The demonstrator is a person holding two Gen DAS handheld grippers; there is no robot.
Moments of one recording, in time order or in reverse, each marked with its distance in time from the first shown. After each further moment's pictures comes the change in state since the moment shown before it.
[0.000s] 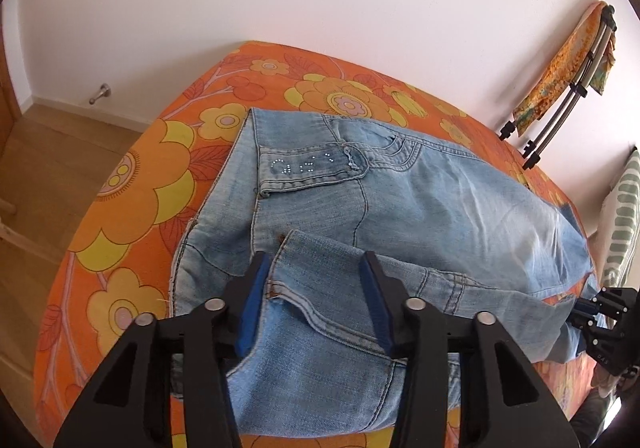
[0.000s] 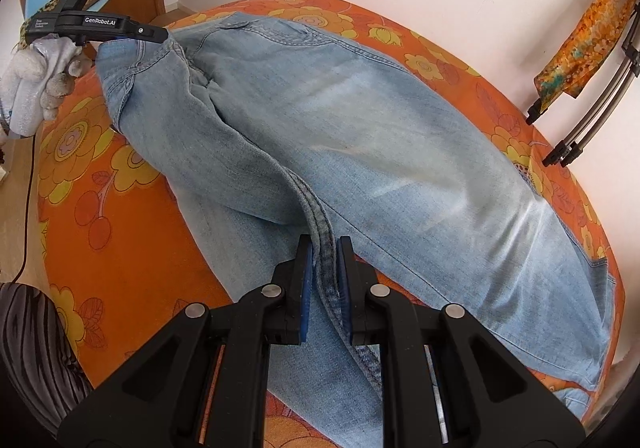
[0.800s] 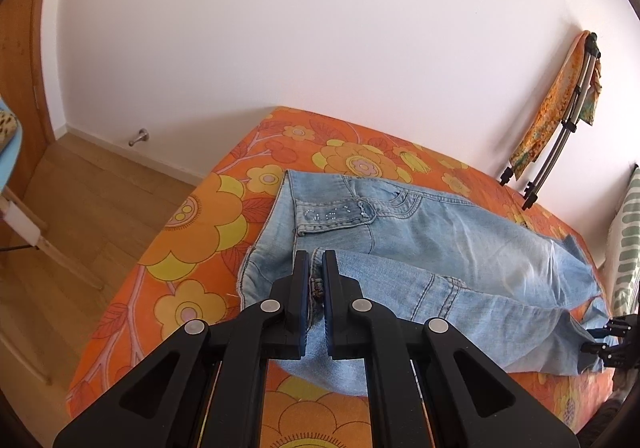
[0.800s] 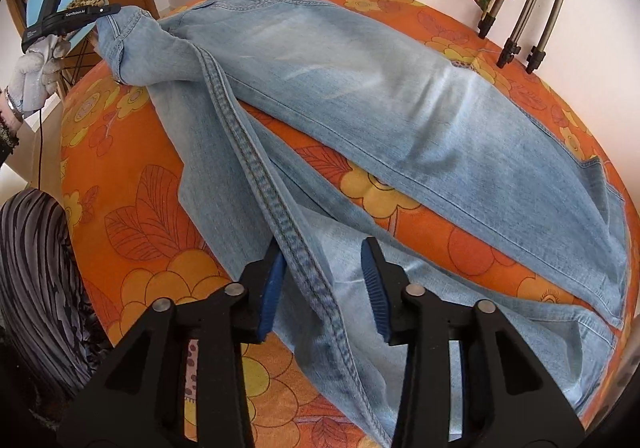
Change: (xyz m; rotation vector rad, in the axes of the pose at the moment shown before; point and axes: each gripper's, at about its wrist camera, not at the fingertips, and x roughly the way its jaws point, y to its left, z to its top) left arm -0.070 0.009 -0.012 -0.031 -0.208 0.051; right arm -0.045 -0.084 -0.107 0.118 0.073 0.097
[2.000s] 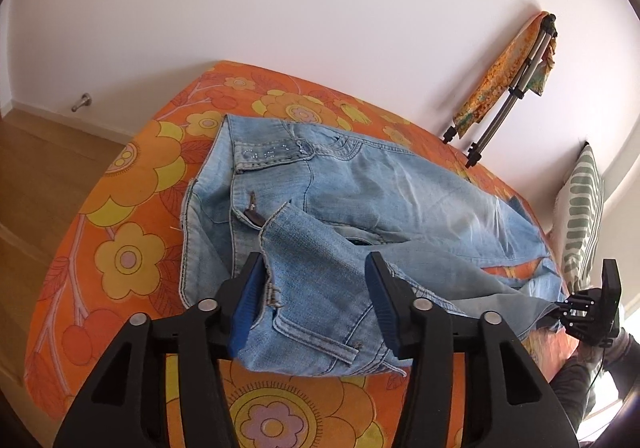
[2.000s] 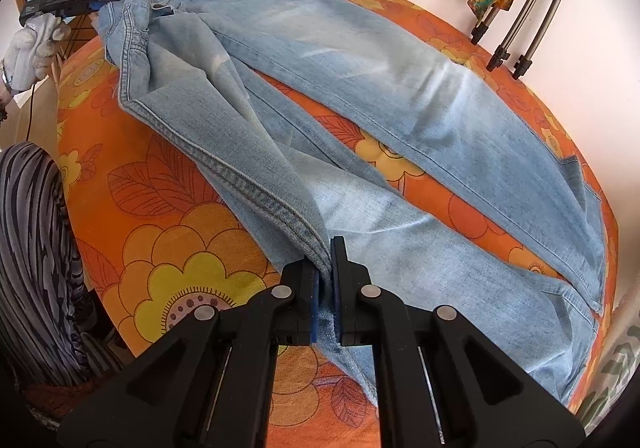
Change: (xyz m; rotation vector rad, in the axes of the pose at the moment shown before) left arm 0.004 -0.005 -0.027 0.011 0.140 -0.246; right arm -0.013 0.036 -0.026 -0.058 -0.009 -0.118
